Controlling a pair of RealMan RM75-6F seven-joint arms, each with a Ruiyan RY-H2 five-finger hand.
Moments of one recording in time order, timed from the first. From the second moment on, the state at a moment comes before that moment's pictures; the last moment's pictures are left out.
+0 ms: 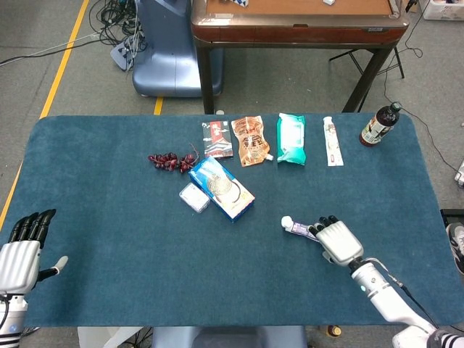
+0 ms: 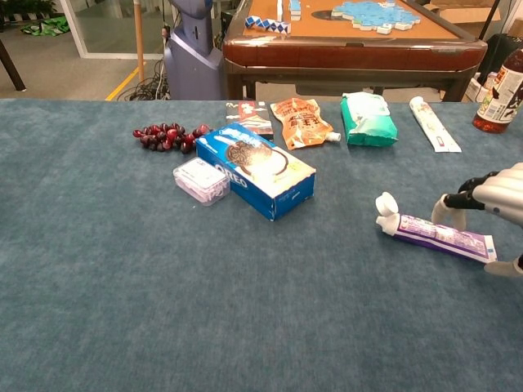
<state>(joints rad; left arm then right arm) -0.11 -1.13 -0.08 -1.77 1.44 1.50 0.20 0.42 -1.35 0.00 -1.46 -1.52 1.06 -0.38</state>
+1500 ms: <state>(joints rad) -0.11 -1.12 -0.08 -1.78 1.44 1.50 0.22 0.47 -1.42 0.02 -1.42 -1.42 1.06 -0.34</state>
